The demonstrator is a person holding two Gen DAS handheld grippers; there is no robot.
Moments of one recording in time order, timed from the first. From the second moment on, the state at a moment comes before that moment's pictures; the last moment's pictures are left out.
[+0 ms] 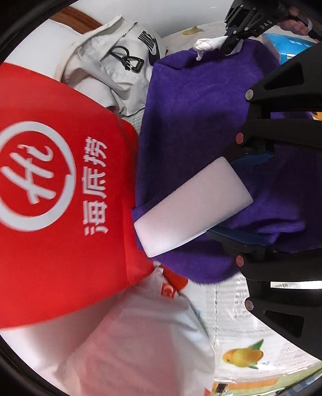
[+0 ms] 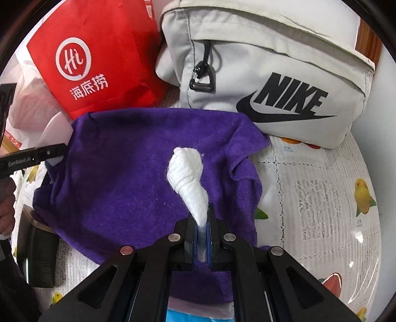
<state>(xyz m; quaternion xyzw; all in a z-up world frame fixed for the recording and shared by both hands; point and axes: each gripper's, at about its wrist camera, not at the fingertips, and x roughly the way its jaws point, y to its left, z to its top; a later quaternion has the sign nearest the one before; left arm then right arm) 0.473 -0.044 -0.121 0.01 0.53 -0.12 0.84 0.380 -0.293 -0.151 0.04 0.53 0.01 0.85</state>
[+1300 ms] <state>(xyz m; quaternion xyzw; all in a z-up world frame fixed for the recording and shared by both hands) 0.360 -0.027 -0.057 0.03 0.53 -0.11 0.84 0.310 -0.266 -0.092 0.04 0.51 0.04 0.86</state>
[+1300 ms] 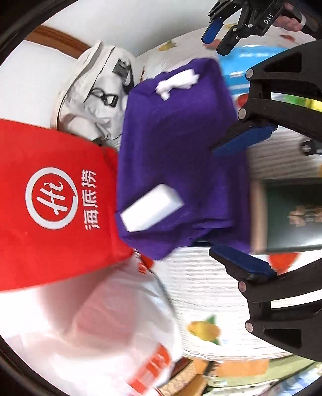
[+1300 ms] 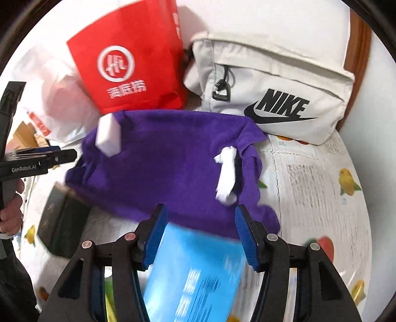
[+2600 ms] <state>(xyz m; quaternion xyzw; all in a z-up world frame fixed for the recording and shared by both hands) 0.205 -0.048 -0.131 -0.10 0.52 -0.24 0.81 0.084 -0.274 -0.119 0.09 0.54 0.03 0.84</state>
